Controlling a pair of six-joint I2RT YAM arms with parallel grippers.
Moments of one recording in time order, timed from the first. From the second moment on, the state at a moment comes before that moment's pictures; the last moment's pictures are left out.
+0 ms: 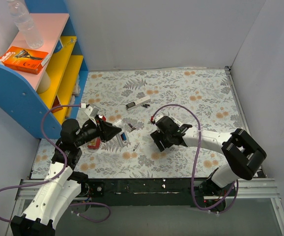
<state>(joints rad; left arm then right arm) -0.26 0.63 0.52 -0.03 0.71 -0.39 0.85 1.51 0.78 -0.34 0.12 0.16</state>
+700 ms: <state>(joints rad) -0.26 0.63 0.52 -0.03 0.70 -0.39 0.85 1.61 0.88 -0.32 0.31 0.11</state>
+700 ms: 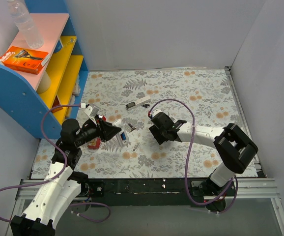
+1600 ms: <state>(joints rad) -0.26 0.62 0.52 -0.04 0.69 -0.39 0.76 1.88 1.18 -0.23 0.09 0.04</state>
